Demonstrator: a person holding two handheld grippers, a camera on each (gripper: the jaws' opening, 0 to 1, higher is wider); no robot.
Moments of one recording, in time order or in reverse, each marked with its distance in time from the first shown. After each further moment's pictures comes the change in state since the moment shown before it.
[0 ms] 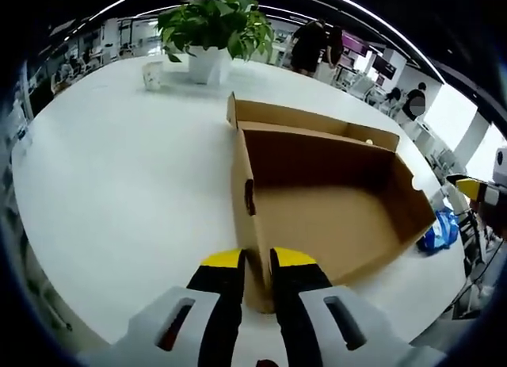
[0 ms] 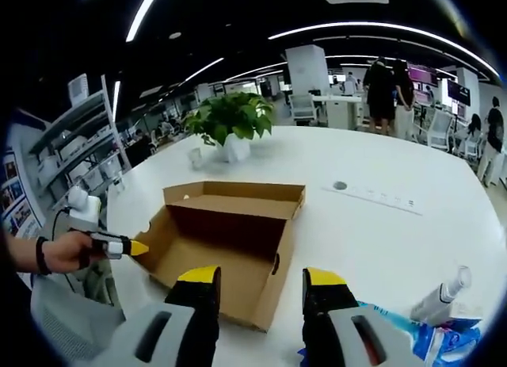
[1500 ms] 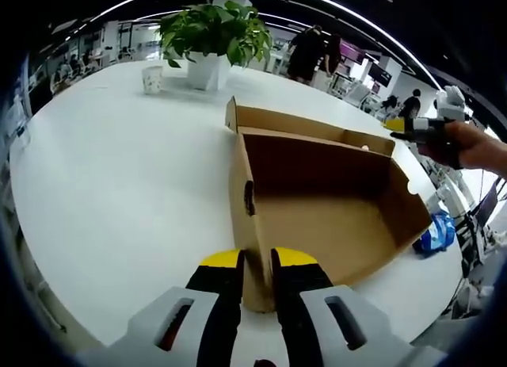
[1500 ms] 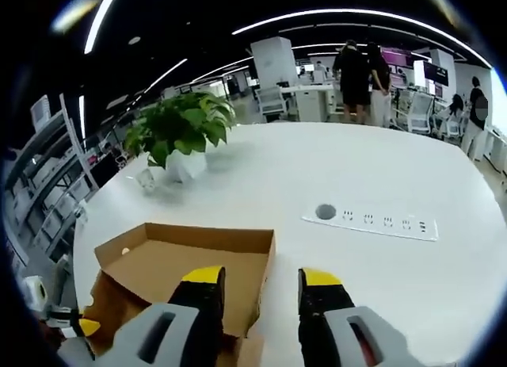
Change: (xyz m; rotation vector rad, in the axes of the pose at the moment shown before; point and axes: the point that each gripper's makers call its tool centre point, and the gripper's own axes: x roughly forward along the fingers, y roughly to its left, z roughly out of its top) left arm 0.001 0.002 0.001 -0.018 -0.041 -0.028; right arm 0.131 -0.060 0.068 0.129 0.050 -0.122
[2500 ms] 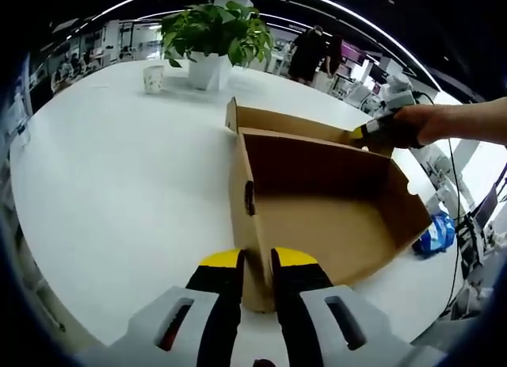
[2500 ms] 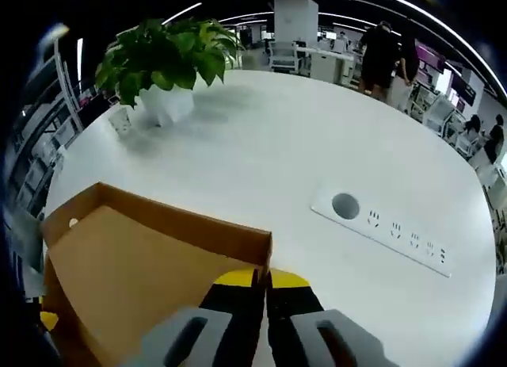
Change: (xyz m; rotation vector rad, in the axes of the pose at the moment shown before) left arm 0.007 0.003 -0.002 -0.004 -0.002 0.000; right arm 0.108 -0.029 -0.008 -0.179 0.274 -0.073
